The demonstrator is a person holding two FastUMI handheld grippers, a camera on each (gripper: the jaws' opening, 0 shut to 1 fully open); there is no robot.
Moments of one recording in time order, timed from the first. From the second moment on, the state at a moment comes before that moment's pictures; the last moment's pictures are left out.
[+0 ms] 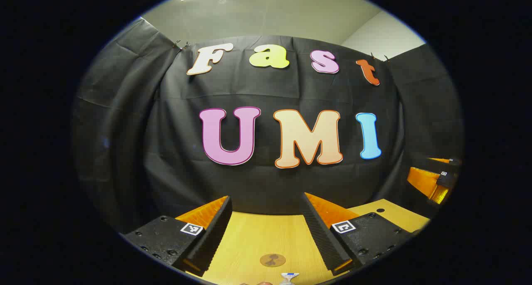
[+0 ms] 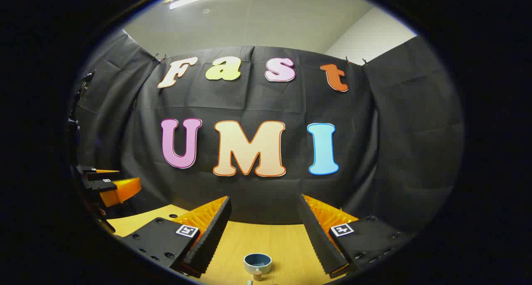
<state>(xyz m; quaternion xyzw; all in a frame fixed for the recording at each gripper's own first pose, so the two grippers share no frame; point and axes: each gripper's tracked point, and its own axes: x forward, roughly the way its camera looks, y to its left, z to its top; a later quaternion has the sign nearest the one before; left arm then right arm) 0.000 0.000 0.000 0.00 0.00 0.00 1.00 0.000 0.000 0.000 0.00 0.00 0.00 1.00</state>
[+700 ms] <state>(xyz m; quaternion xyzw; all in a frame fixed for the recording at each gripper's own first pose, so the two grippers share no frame) -0.010 -0.006 0.003 0.00 -0.01 -0.01 1.00 -0.005 -0.001 -0.030 0.01 0.05 0.01 1.00</state>
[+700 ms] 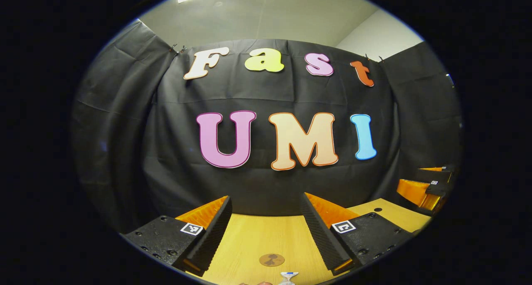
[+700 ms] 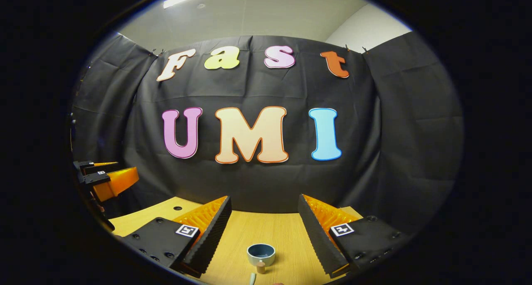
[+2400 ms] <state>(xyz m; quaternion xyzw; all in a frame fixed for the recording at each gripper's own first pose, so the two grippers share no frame) -0.029 0.037 -0.023 0.00 0.01 0.04 1.00 -0.051 0.010 -0.344 -0.02 0.52 0.05 0.85</state>
